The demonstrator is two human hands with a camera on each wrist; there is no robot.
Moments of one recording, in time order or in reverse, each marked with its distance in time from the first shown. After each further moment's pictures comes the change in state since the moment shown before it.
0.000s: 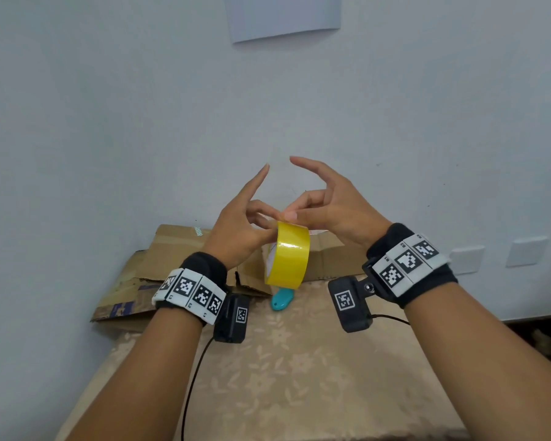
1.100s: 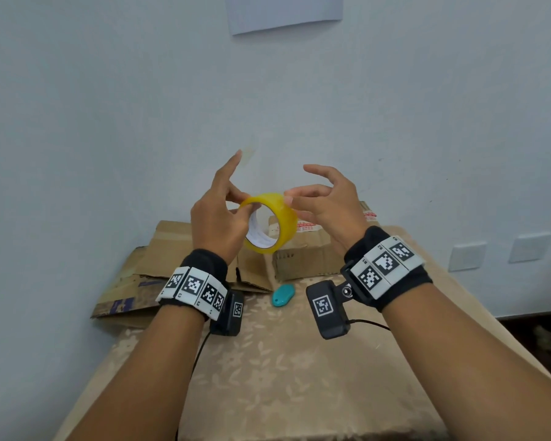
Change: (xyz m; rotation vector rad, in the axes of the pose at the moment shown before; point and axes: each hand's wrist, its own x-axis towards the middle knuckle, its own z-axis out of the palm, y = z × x) left_hand 0.001 -0.014 -0.008 0.439 0.494 0.181; right_hand 0.009 0.013 0.026 0.119 0.449 0.112
